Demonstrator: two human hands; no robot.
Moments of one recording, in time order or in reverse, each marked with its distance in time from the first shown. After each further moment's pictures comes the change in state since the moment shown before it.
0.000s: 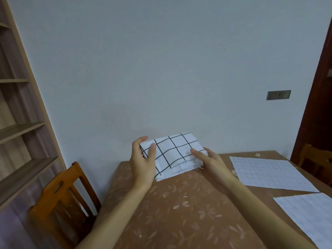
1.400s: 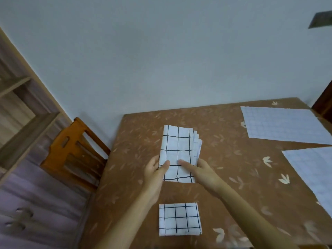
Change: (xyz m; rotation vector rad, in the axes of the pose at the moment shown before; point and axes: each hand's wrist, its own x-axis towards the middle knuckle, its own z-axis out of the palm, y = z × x) left_hand -0.095 -0.090 0.024 -0.125 -0.304 -0.893; right_hand 0.004 0.133 -0.032 -0.252 -0.109 0.363
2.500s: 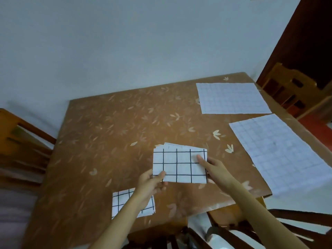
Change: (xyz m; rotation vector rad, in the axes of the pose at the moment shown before) left_hand -0.017 -0.115 0.113 0.053 -0.304 -0.396; right_hand -0.086 0.094 -0.185 0.079 0.333 0.241
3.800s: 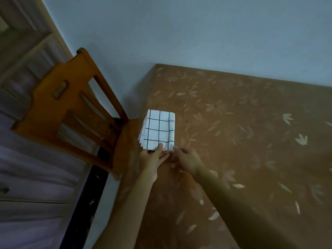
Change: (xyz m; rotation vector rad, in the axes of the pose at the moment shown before) left_hand 0.223 0.030 -0.449 -0.553 0.509 0.132; right_hand 0.273 0.024 0.554 -0.339 -0.223 0.126
